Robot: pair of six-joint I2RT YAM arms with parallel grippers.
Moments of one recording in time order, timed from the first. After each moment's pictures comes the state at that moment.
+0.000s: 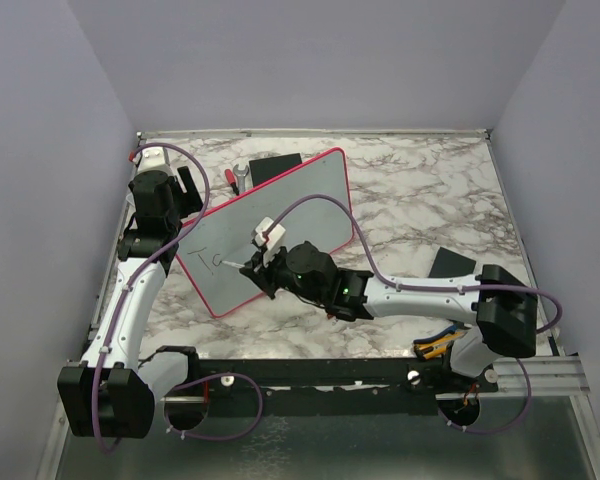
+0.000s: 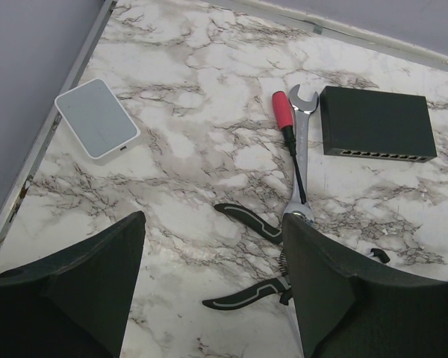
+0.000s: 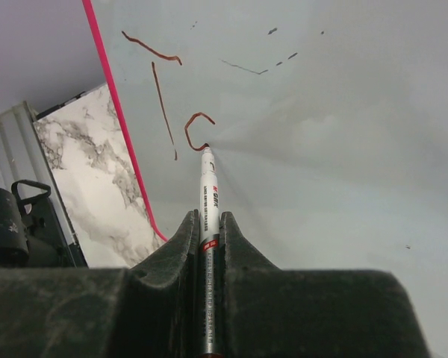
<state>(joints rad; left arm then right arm) -0.04 1.06 0.92 -0.23 -0.19 -0.22 1.23 1.61 1.07 0.33 0.20 0.13</state>
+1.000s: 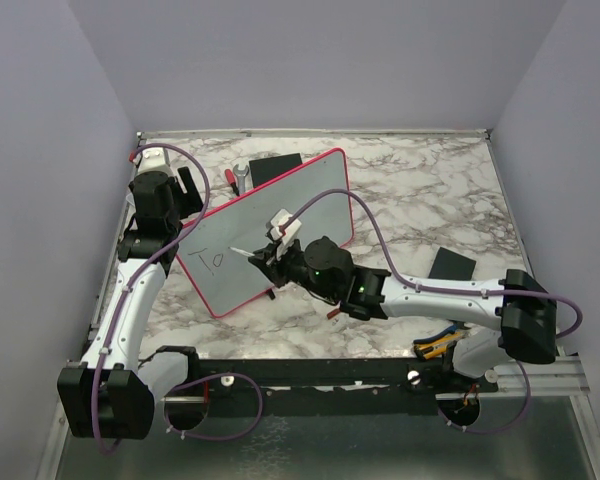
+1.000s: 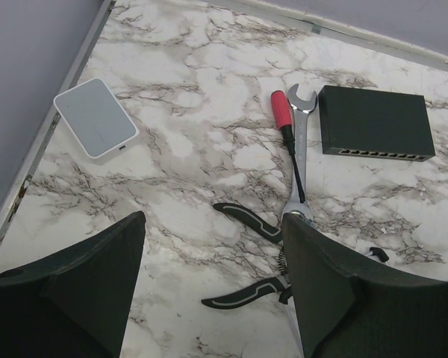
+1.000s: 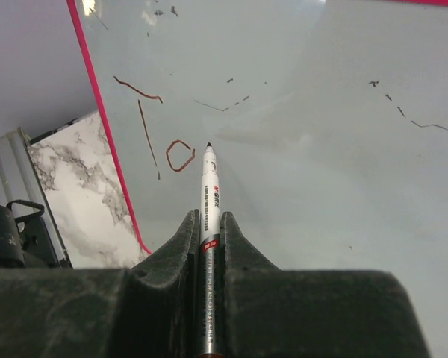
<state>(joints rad) -0.04 1.06 0.91 -0.23 -0.19 -0.22 1.22 1.50 1.04 0.35 0.23 0.08</state>
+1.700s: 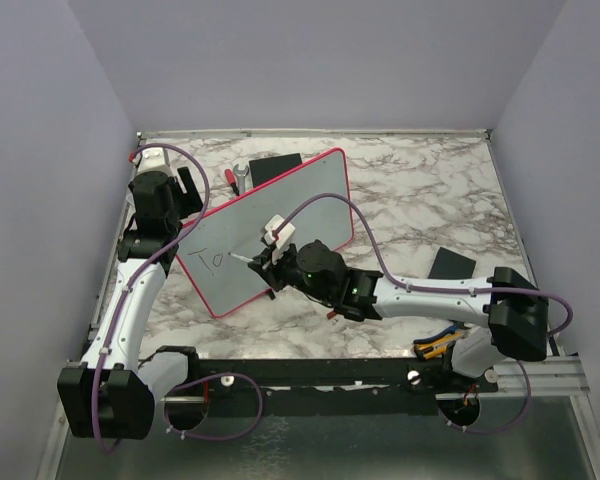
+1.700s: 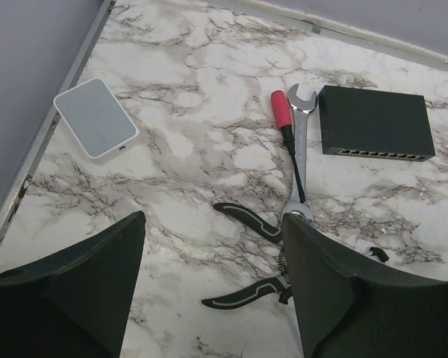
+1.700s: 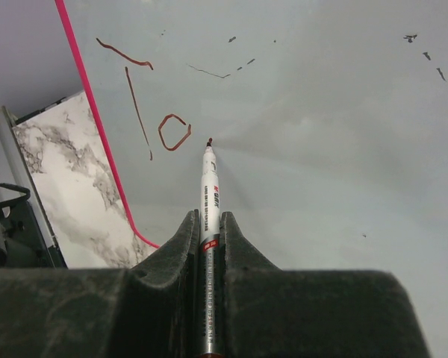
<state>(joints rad) -0.04 1.06 0.91 -0.23 -0.19 -0.22 1.22 1.54 1.02 0.35 0.23 0.09</state>
